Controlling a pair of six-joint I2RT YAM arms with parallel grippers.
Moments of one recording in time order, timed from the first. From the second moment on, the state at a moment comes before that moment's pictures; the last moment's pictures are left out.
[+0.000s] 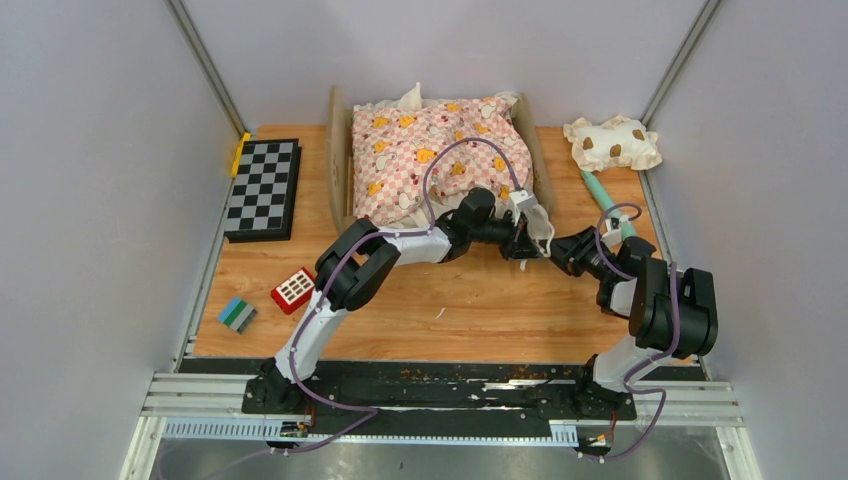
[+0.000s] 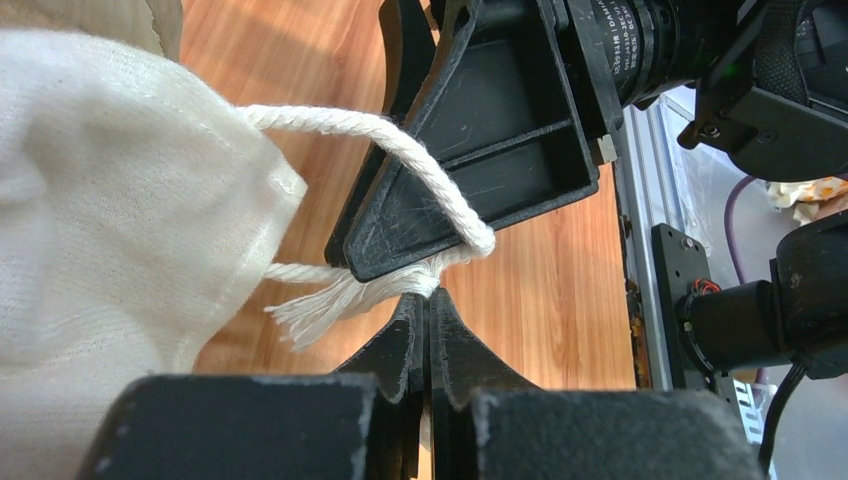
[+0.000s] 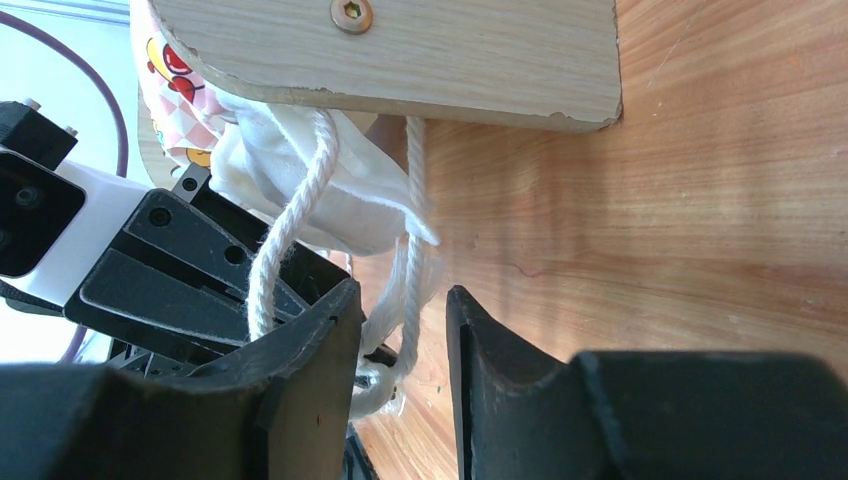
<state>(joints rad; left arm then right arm) -0.88 2.32 1.60 0.46 0.72 -0.35 -0.32 1.62 0.36 0.91 -0.94 0.97</state>
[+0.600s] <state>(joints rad) -0.88 2.34 1.63 0.43 0.74 -0.35 -0.31 1.62 0.36 0.93 -0.97 0.98</state>
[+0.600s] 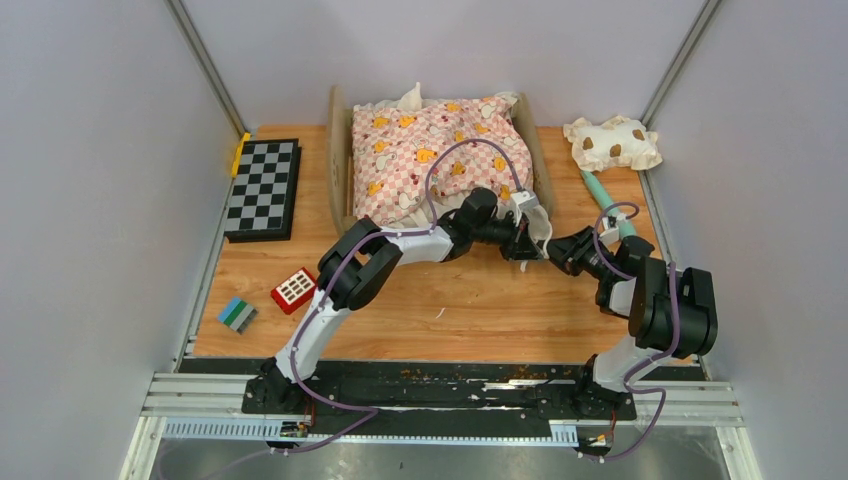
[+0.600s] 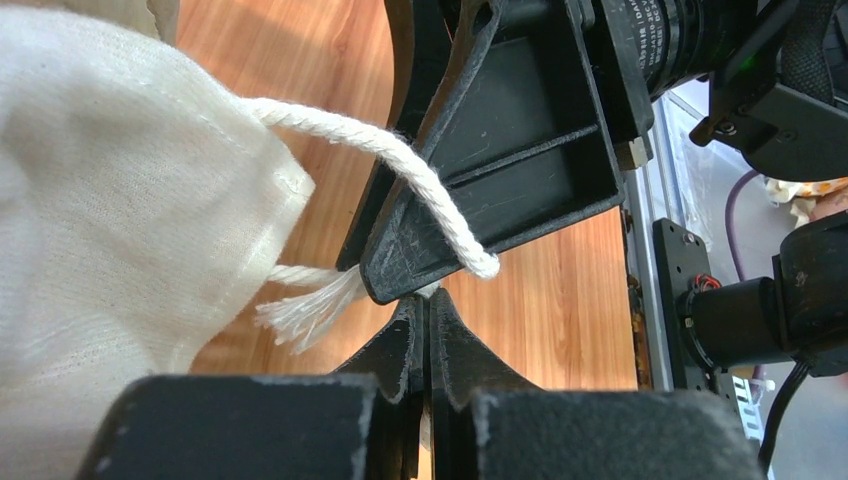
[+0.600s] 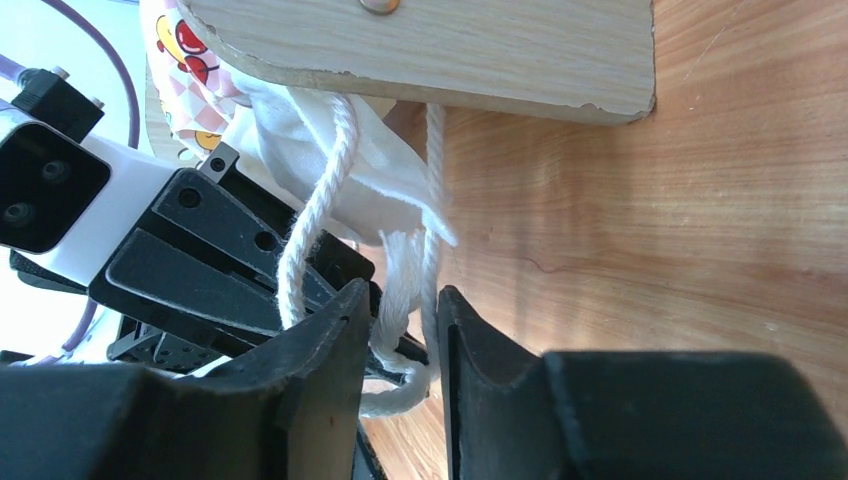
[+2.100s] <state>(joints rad) -0.87 2.35 1.63 0.37 0.72 -0.33 -0.30 1.47 0.44 0.49 -0.81 0.77</state>
